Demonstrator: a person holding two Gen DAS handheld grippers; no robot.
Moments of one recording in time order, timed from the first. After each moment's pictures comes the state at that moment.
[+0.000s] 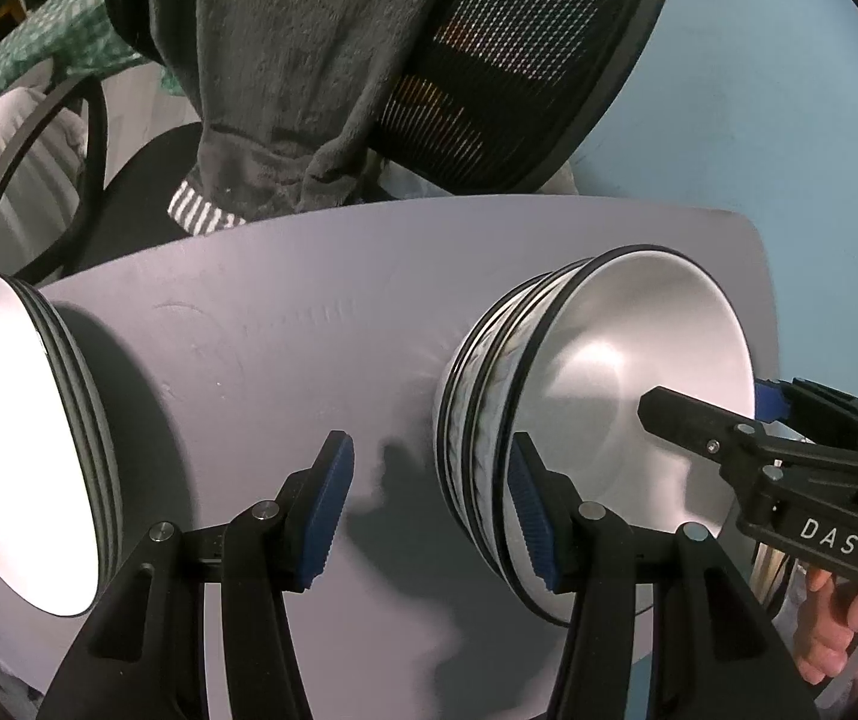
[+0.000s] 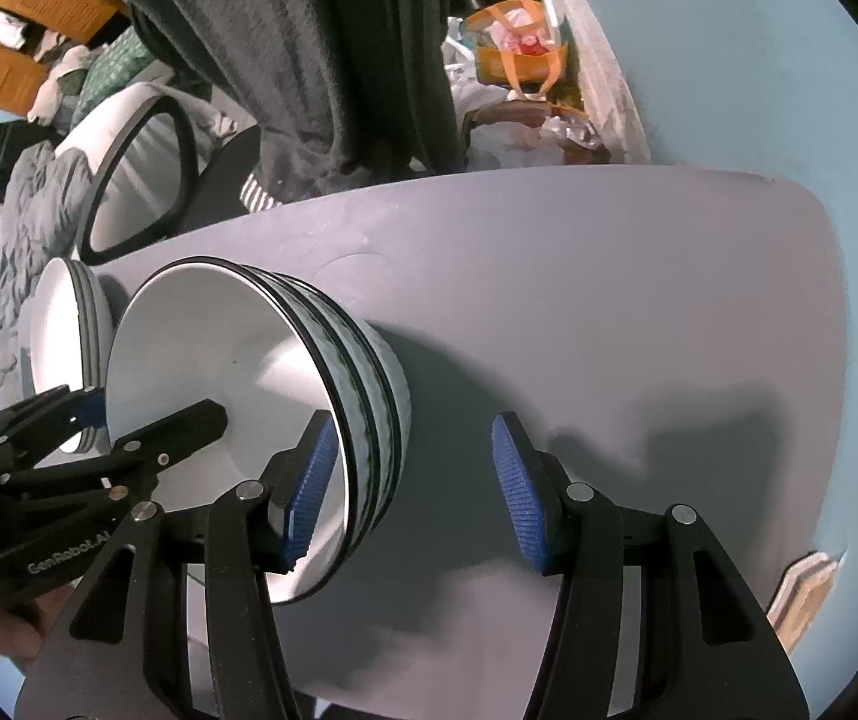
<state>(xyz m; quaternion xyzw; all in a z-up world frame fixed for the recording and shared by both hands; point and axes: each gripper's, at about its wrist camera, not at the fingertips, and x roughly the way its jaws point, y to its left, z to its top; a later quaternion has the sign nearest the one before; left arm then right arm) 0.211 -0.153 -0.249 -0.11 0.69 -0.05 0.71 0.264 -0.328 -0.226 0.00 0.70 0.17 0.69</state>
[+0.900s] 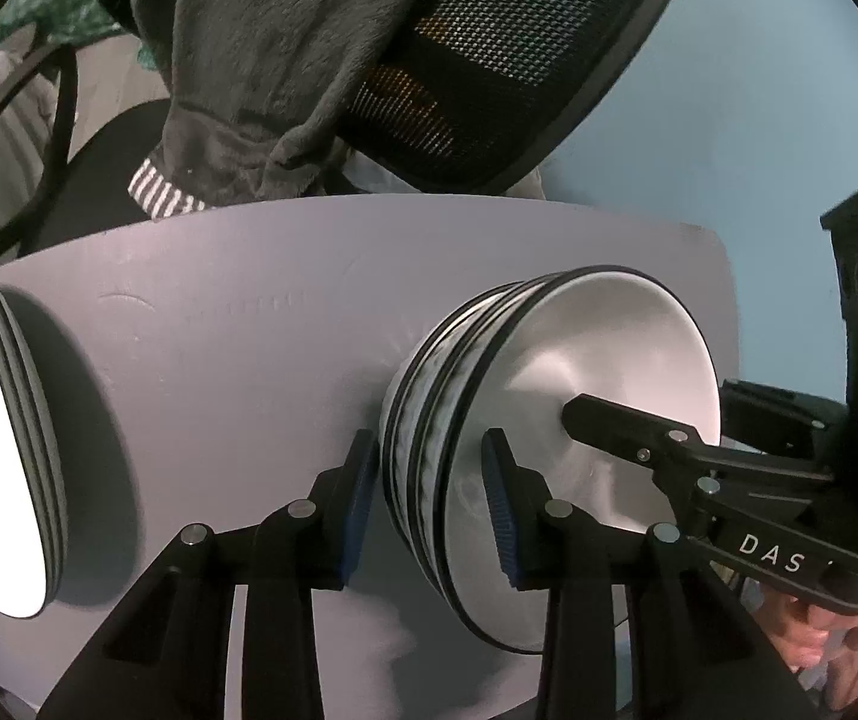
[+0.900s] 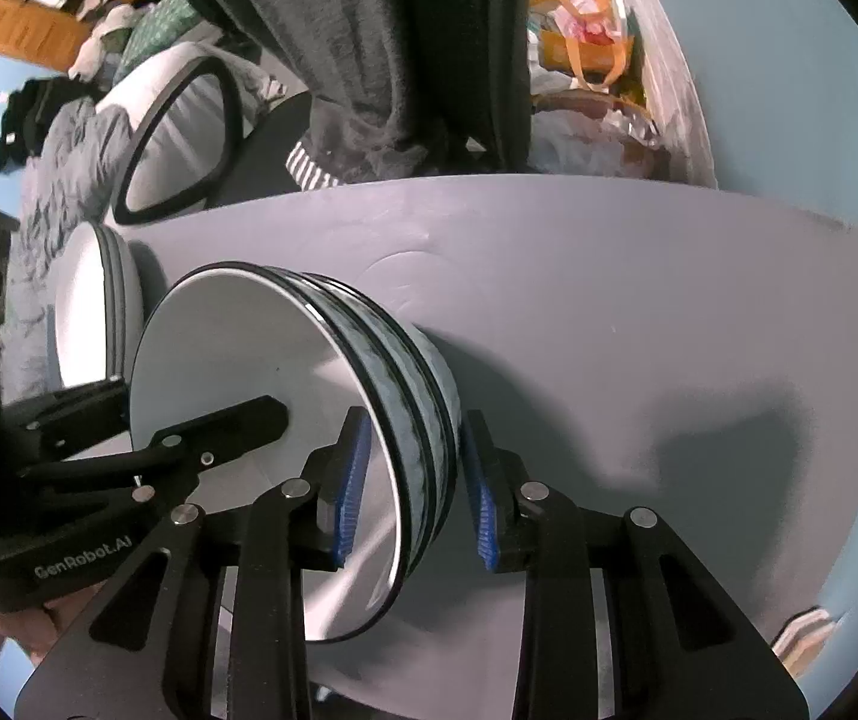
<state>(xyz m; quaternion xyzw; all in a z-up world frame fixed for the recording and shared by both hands) 0.215 -0.151 -0.251 -0.16 0.69 -0.08 0.70 0.277 -0.308 -0.236 -0.01 0.71 0.23 0.66</state>
